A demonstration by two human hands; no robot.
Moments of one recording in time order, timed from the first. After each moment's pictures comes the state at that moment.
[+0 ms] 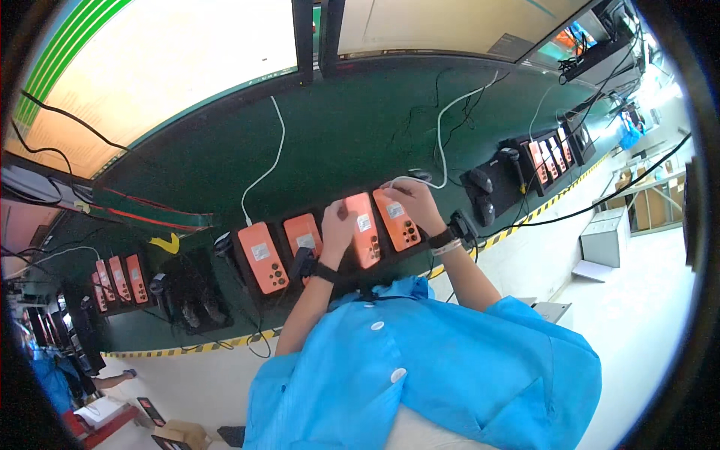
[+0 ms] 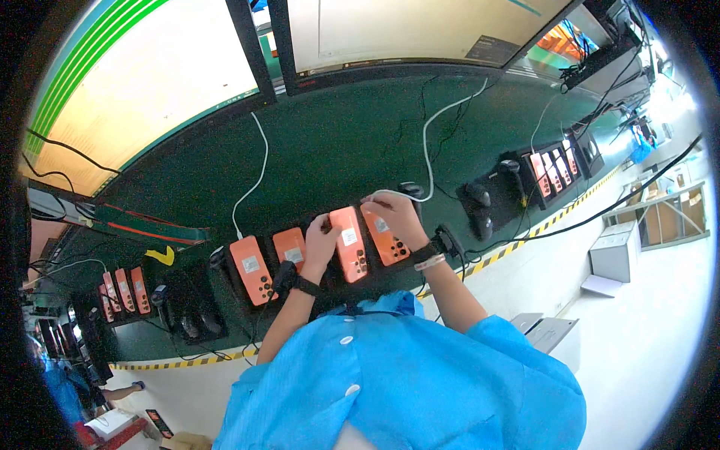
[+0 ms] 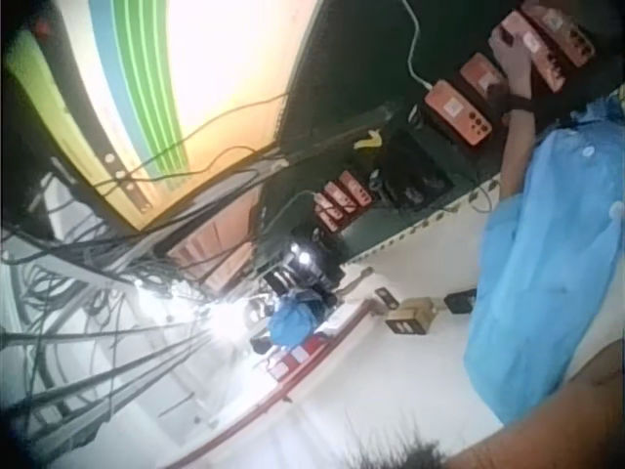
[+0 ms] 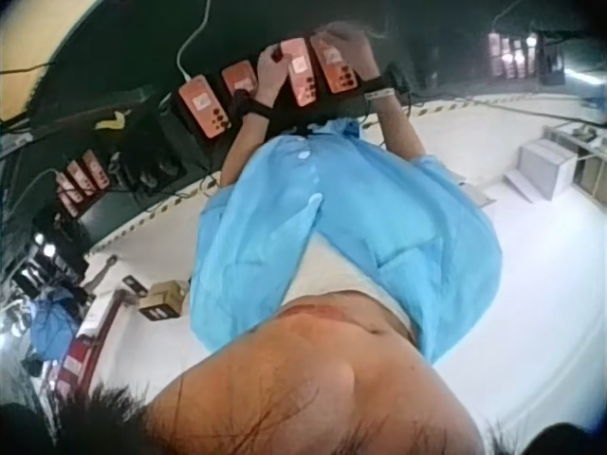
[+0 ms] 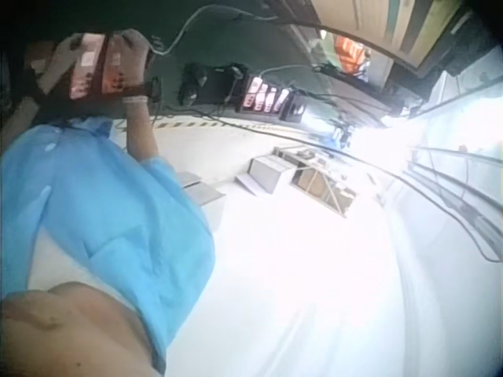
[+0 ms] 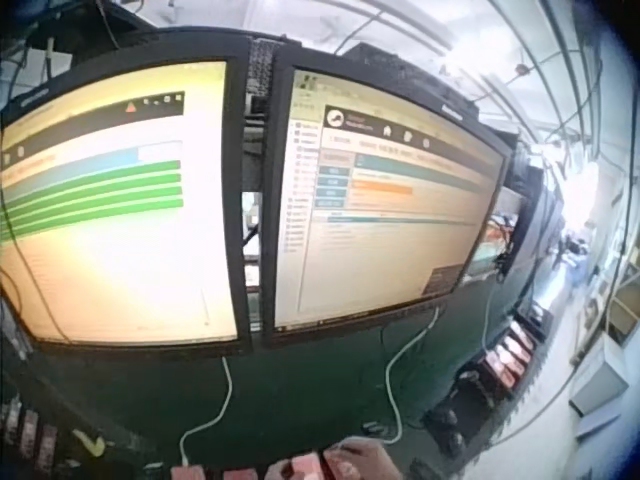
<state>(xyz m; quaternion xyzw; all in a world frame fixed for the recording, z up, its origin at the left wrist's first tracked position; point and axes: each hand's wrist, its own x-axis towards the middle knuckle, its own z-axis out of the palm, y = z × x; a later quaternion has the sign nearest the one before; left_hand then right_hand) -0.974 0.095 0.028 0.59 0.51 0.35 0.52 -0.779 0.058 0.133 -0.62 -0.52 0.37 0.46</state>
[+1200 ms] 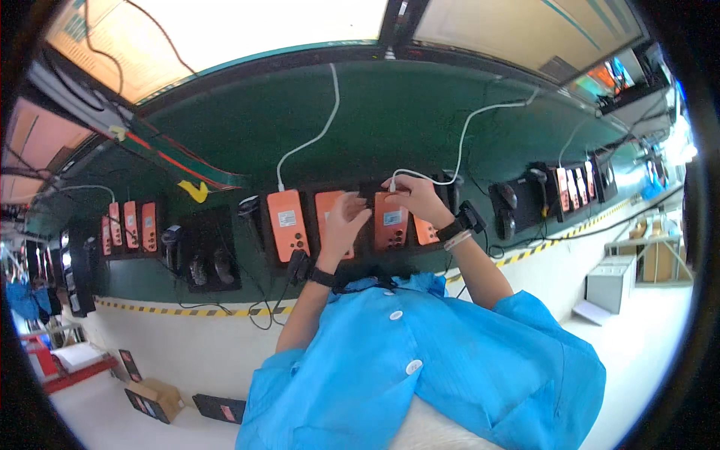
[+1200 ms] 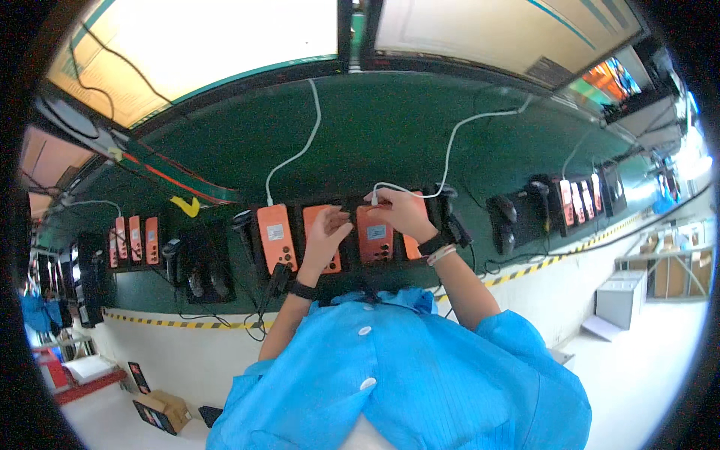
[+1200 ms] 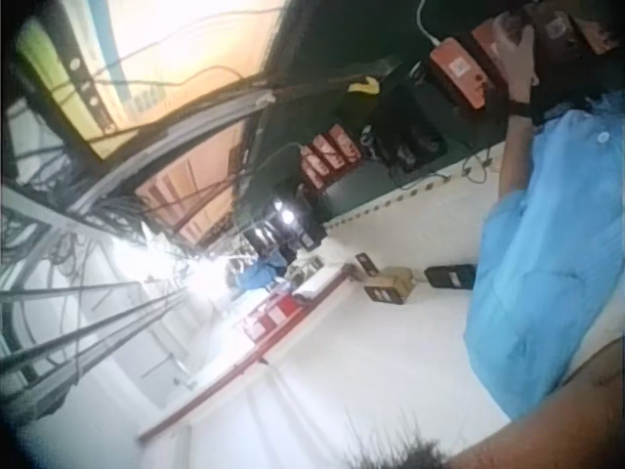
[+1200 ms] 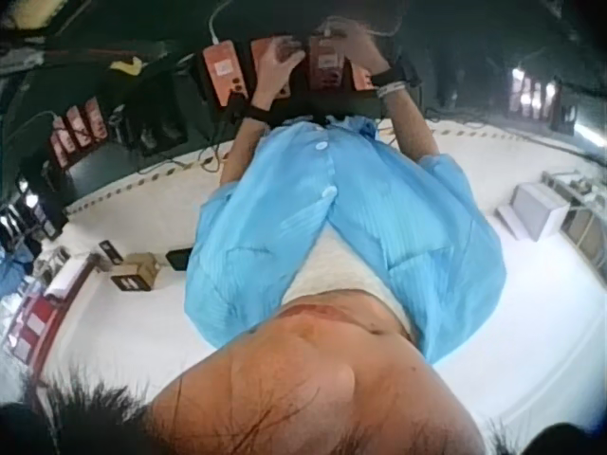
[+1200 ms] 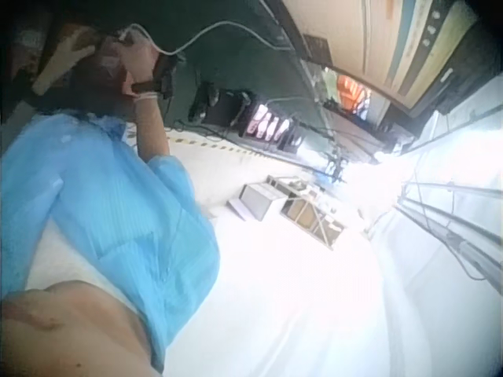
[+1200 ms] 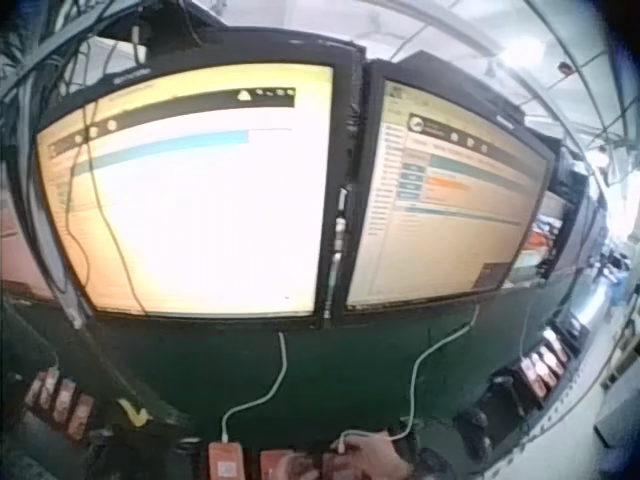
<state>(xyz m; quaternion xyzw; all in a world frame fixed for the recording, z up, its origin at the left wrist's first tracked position) -1.038 0.064 0.077 0.49 0.42 0.45 0.61 -0.824 0.083 0.137 -0.57 -0.67 0.40 0.27</state>
